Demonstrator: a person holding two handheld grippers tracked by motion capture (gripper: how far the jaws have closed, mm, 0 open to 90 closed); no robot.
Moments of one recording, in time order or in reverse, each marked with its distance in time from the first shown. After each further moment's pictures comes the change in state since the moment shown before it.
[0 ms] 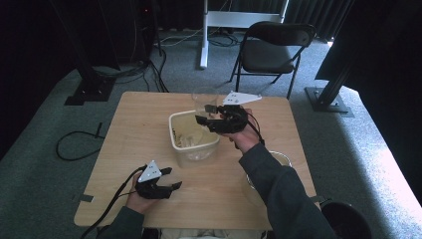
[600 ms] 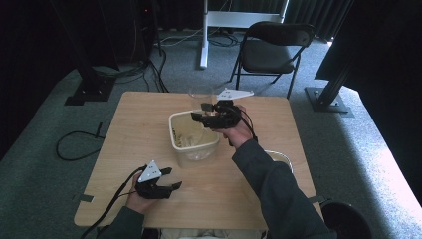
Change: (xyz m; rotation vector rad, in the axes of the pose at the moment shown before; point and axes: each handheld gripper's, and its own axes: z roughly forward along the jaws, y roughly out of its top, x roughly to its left) left arm 0.000 0.000 0.000 0.001 0.000 -0.001; right arm -0.010 0.000 0.023 0.028 -0.008 0.070
